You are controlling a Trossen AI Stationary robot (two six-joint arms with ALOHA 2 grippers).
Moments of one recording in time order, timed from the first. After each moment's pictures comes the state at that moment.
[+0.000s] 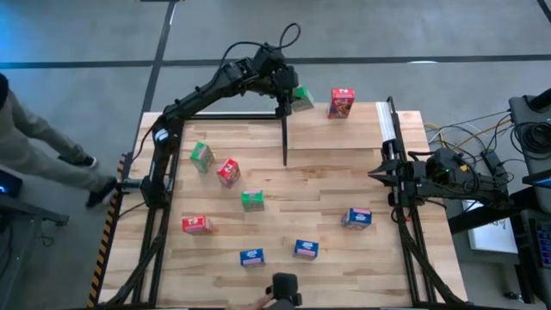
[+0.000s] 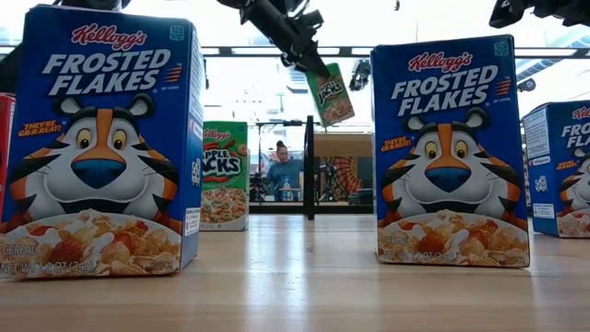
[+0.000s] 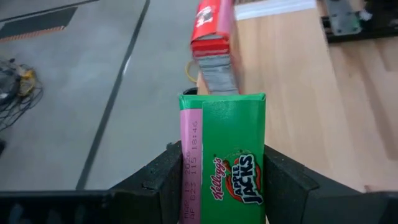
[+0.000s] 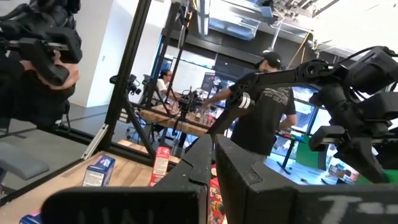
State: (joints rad) left arm 0.53 2.08 2.31 -0.86 0.15 0.46; right arm -0.12 0.17 0.32 0.08 -0.29 -0.25
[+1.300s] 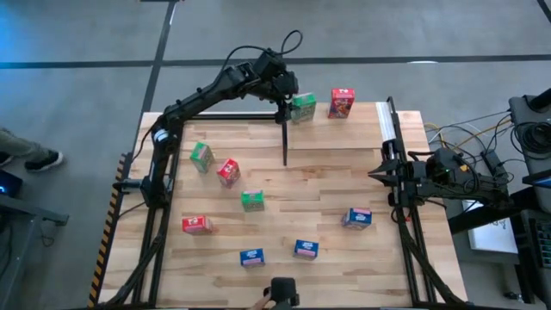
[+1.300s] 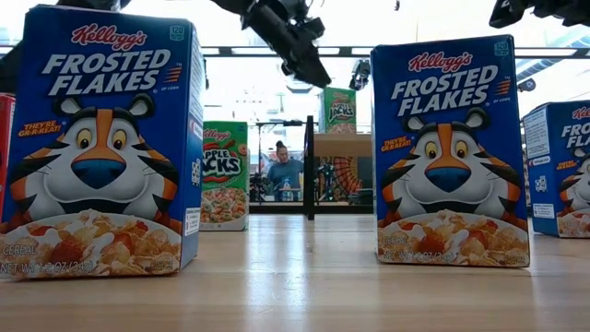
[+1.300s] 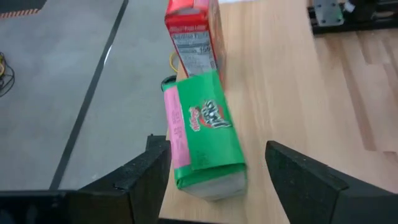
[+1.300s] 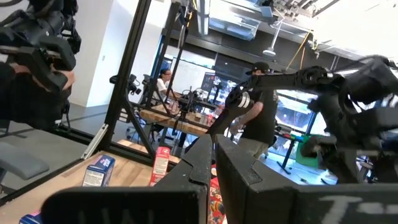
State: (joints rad) left arm 0.52 2.07 2.25 -0.87 0.18 0.43; right arm -0.12 0.17 0.32 0.08 -0.29 -0.25
